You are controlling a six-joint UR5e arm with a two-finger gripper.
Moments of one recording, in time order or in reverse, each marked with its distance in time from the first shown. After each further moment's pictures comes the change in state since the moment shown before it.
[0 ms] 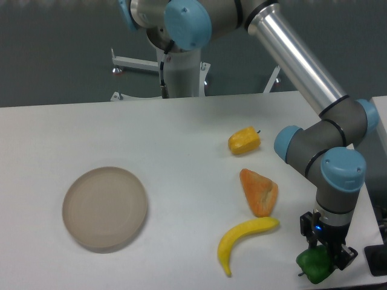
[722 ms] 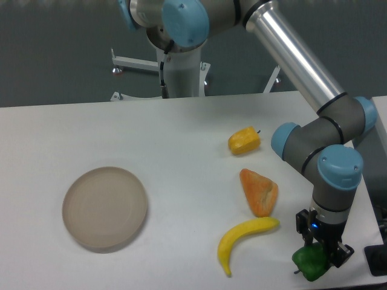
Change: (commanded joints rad) arm -0.017 0.124 -0.122 -0.081 0.003 -0.096
